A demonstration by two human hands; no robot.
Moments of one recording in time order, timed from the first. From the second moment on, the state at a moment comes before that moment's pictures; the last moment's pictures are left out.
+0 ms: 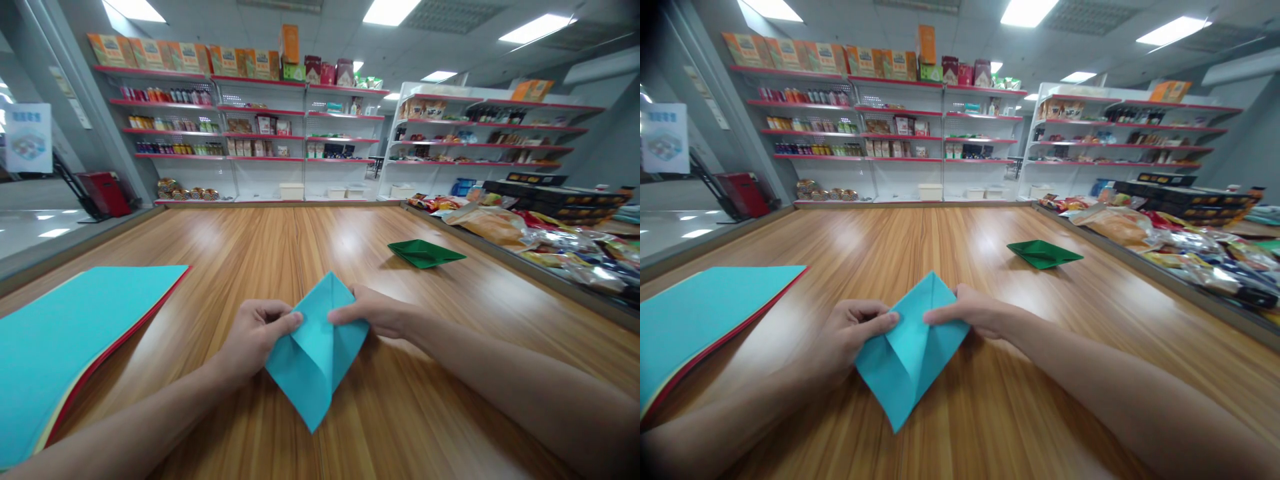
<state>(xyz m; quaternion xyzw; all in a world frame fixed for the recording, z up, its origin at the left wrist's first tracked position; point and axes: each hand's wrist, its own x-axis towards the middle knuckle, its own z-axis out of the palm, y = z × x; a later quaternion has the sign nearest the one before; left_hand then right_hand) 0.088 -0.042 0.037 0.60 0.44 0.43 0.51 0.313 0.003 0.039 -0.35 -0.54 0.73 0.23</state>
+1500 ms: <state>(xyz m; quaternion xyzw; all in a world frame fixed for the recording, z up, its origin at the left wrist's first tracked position) 0.095 -0.049 0.035 0.48 0.45 0.59 0.47 0.273 -0.022 0.021 -0.22 -0.62 0.61 0.44</state>
